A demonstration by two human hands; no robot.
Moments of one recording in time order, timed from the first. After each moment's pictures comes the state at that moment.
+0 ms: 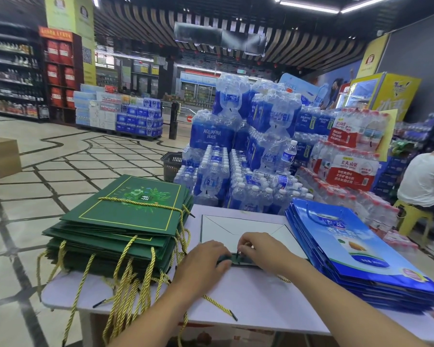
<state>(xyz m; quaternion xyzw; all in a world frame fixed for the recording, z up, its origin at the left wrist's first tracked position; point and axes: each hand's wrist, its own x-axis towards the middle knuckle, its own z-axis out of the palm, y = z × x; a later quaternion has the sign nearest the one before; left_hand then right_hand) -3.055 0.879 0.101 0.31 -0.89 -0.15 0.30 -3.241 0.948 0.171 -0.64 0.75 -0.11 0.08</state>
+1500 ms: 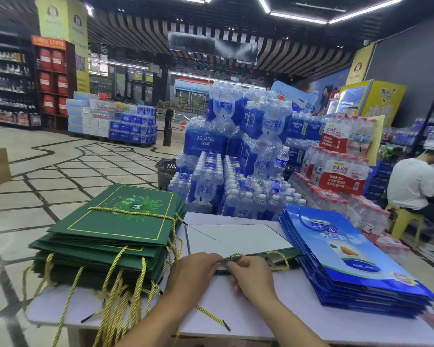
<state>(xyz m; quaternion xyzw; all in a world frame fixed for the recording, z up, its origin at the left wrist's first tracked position) -3.051 0.885 0.105 0.37 -0.87 -0.10 0.32 -3.186 0.981 0.144 -0.42 0.78 -0.43 0.19</state>
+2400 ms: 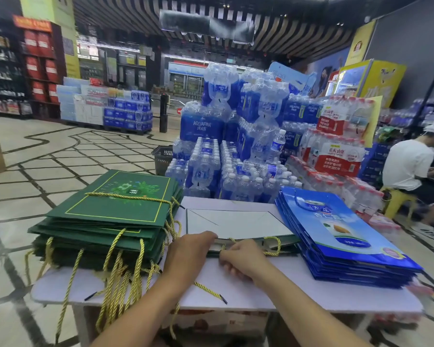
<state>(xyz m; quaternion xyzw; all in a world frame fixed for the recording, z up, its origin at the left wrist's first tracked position) -3.047 0.885 0.107 0.36 -0.86 -0.07 0.35 -3.186 0.980 0.156 -0.40 0.78 -0.35 0.33</state>
